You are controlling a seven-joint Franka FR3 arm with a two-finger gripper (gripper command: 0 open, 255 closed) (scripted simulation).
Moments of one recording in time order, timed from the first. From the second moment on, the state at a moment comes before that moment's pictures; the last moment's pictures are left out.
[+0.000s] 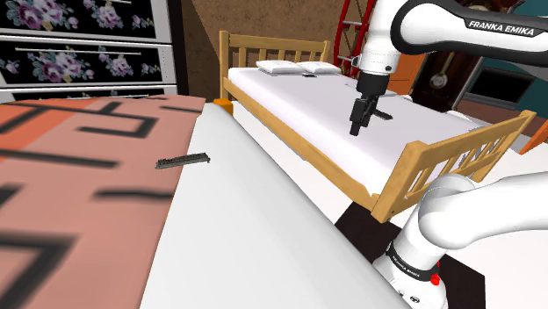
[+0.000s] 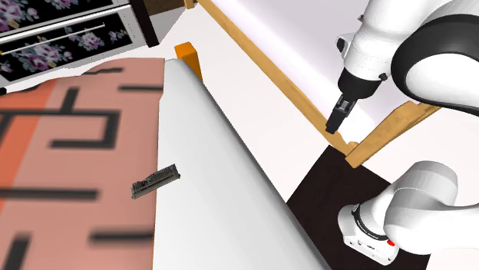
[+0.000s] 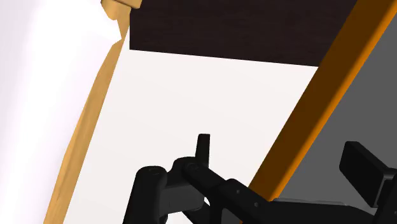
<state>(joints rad) -0.02 -0.82 -0.02 -2.36 -0.01 1.48 -0.09</state>
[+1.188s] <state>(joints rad) 0.14 -0.28 0.12 -1.98 0.00 1.65 -0.23</state>
